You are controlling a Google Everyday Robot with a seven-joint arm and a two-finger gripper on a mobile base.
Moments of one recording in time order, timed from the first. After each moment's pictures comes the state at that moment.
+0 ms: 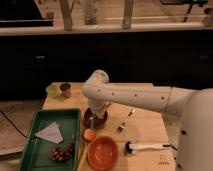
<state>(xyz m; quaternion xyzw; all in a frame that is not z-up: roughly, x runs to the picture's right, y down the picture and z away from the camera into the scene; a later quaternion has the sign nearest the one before) -0.041 0.137 0.779 -0.27 -0.14 -0.38 0.87</state>
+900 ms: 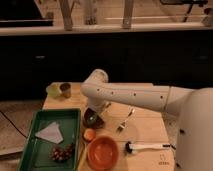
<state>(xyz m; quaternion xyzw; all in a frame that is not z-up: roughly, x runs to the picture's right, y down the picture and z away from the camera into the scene) -0.041 0.137 0.778 -0.28 -0.14 -0.38 0.87</state>
